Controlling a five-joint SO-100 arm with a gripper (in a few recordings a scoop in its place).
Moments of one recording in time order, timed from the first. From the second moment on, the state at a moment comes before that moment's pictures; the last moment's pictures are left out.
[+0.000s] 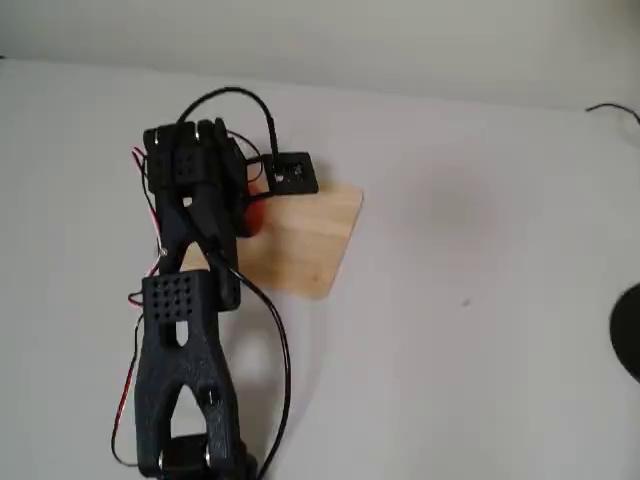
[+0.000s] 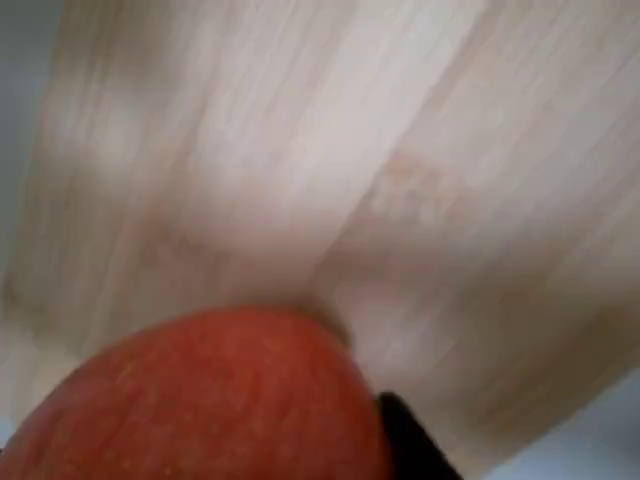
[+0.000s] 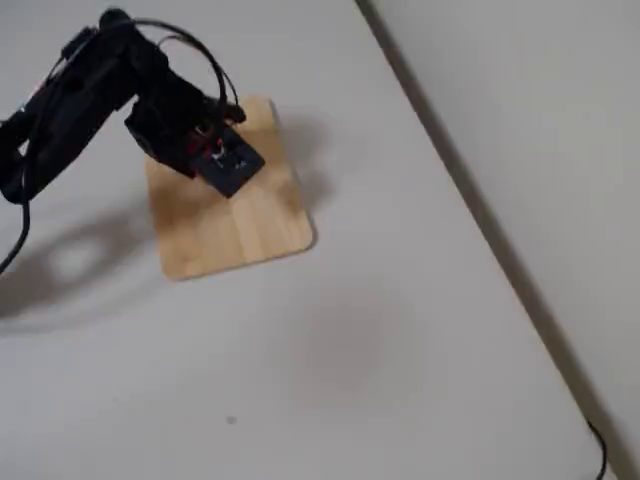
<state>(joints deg) -28.2 24.3 1.1 101.8 -6.4</state>
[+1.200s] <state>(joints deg) -4.2 116.6 61.6 101.8 -5.8</state>
